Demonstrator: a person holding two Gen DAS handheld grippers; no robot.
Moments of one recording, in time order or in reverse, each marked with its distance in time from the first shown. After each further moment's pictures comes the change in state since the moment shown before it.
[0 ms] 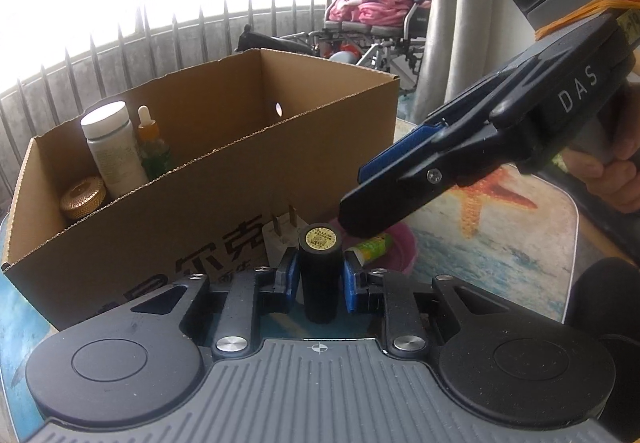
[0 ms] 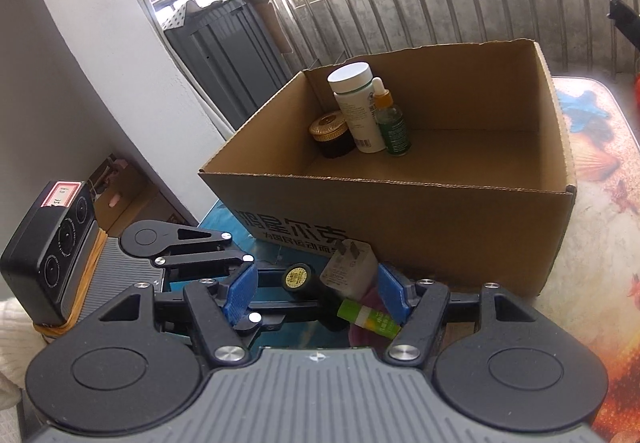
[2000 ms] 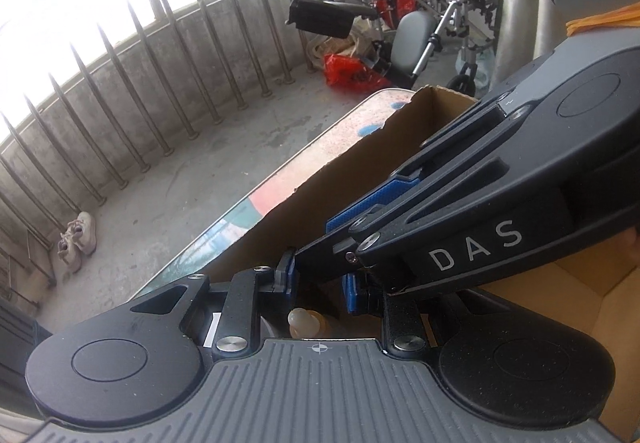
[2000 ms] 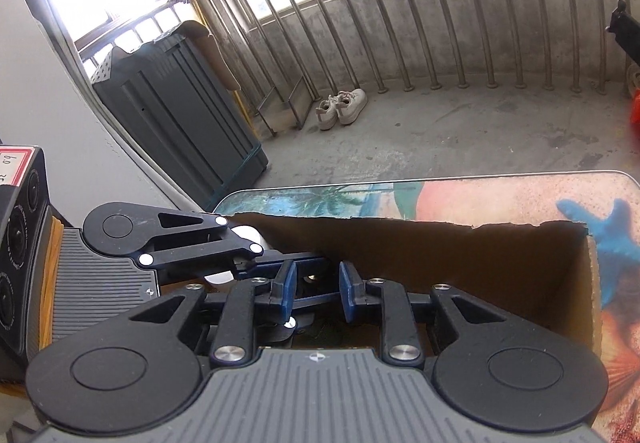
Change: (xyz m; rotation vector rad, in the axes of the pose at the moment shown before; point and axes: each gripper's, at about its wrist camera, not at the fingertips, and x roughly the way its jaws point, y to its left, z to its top) left arm 0.122 0.126 0.145 0.136 0.188 0.178; right arm 0.110 -0.099 0.173 0.104 -0.050 -0.083
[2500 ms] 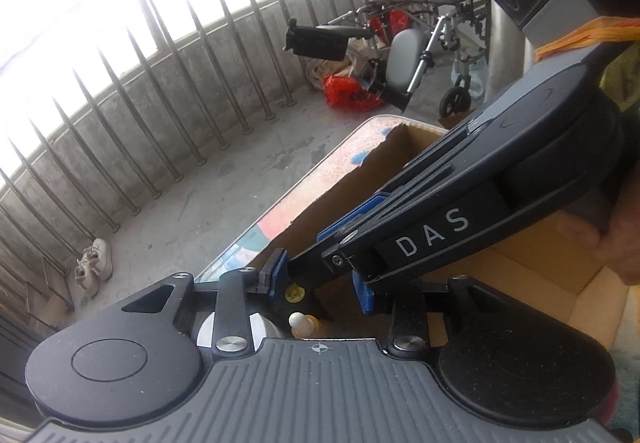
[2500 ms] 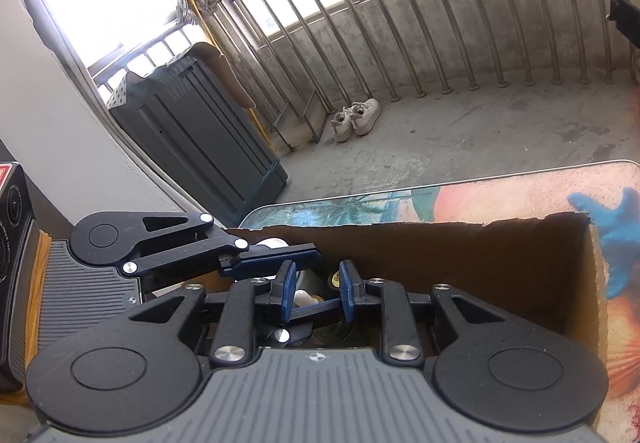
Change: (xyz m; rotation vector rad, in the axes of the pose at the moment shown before) left arm -0.050 -0.016 0.018 0.057 -0.072 0.028; right arm -0.031 0.002 -0.001 0.050 -0.055 0.071
